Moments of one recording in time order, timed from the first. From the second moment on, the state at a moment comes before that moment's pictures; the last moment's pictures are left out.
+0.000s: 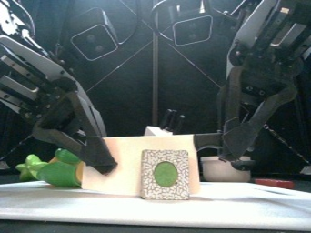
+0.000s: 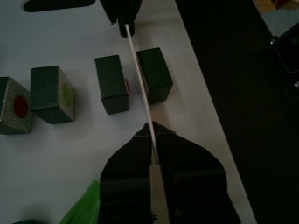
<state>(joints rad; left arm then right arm) -0.38 0.17 0.81 -0.13 -0.27 0.01 0.43 0.16 0.47 -0.51 0.57 0.99</state>
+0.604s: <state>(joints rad) -0.40 0.16 0.81 -0.13 -0.26 0.01 0.44 0.17 0.45 -0.51 0.58 0.99</state>
